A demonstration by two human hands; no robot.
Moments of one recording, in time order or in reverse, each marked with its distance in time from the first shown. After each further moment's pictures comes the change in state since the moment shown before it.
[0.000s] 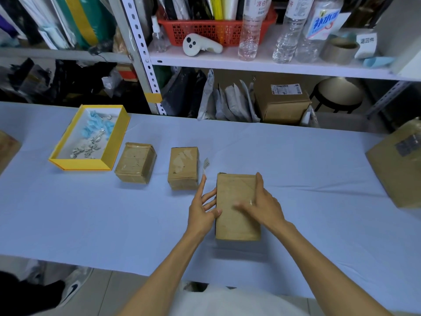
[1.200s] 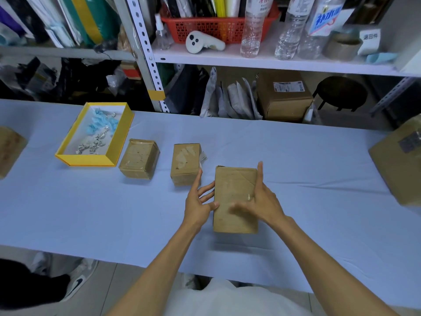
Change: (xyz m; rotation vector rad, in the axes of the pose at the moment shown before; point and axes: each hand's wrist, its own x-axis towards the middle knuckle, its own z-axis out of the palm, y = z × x) left_hand 0.001 0.003 -0.012 -0.020 0.005 0.017; right_hand -0.003 -0.002 0.005 0.035 0.015 -0.076
